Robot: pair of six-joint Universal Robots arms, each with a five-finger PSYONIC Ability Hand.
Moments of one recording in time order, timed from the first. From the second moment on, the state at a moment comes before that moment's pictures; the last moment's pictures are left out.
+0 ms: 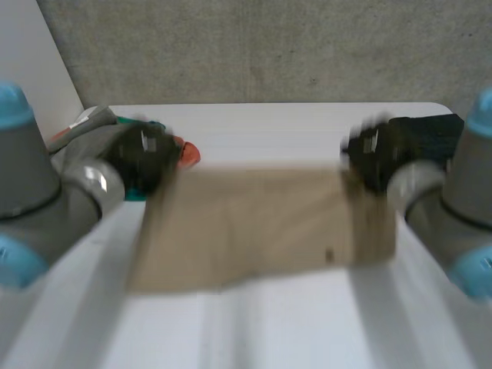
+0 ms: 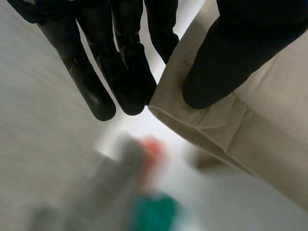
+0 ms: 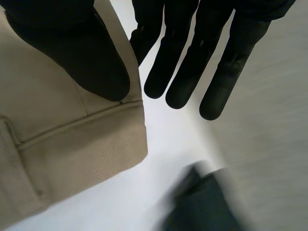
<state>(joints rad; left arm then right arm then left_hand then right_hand) 4.35 -1.89 -1.42 3.11 -1.35 3.80 1.98 -1.24 1.44 -0.01 1.53 2.36 1.14 1.19 1.19 1.20 1.00 1.06 1.17 1.19 1.19 1.01</state>
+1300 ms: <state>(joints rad) 4.31 -1.66 -1.77 2.43 -1.23 4.04 1.88 -1.41 1.80 0.54 1.32 2.03 1.14 1.20 1.20 1.20 1.01 1.06 1.20 1.19 1.20 1.03</state>
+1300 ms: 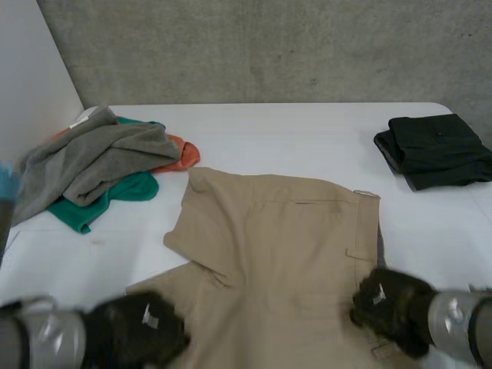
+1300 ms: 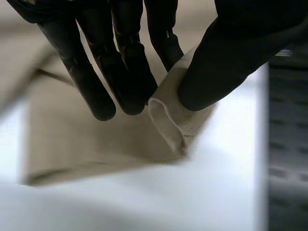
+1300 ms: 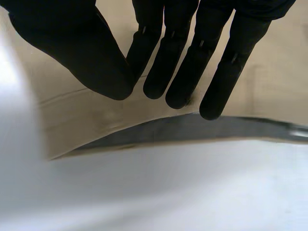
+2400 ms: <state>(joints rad) 4.28 -2.07 -1.29 3.19 -1.37 3.64 1.90 -1.01 1.29 0.22 1.47 2.92 1.14 1.20 1.20 1.20 1.01 0.49 0.48 0.49 0.49 0.31</state>
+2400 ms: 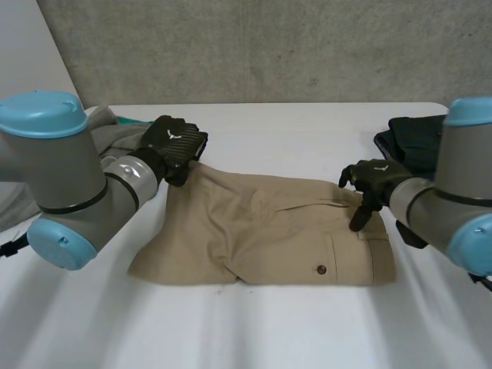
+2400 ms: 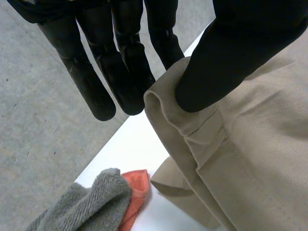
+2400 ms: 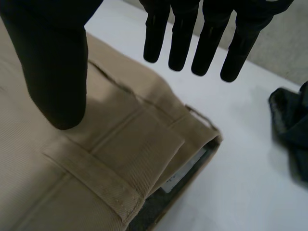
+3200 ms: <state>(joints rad) 4.24 -2.39 -0.96 3.37 -1.43 3.56 1.99 -0.95 1.25 -0.31 1.73 2.74 0.19 0.21 0.21 0.20 0.05 0.23 0.21 0.21 0.21 0.05</state>
